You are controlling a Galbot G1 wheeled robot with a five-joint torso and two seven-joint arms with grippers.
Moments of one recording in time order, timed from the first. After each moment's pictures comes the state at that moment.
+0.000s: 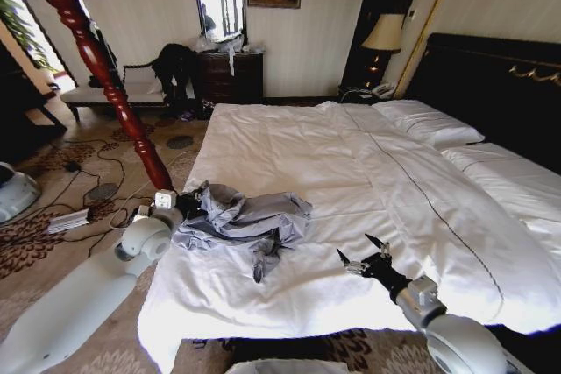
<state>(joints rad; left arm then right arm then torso) 1.01 -0.68 -0.24 -1.98 -0.86 0.35 -0.35 -1.86 0.68 0.70 2.30 0.45 -0.16 0.07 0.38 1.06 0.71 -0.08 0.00</state>
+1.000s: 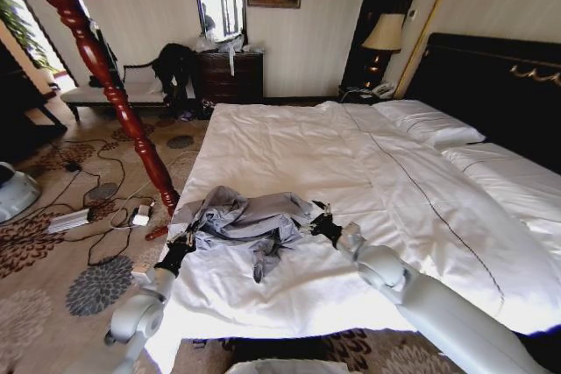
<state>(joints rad) 1.51 -0.96 -0.56 -1.99 -0.67 -0.07 -0.06 -0.90 0.80 -0.13 2.02 0.48 -0.25 0.07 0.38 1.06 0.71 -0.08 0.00</state>
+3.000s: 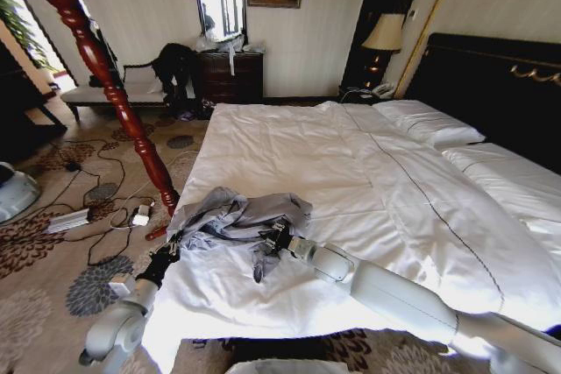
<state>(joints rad) 1.66 -0.98 -0.65 -2.01 -0.72 -0.06 -0.01 -0.60 0.85 -0.55 1.81 0.23 -0.29 -0.01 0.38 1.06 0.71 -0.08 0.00</state>
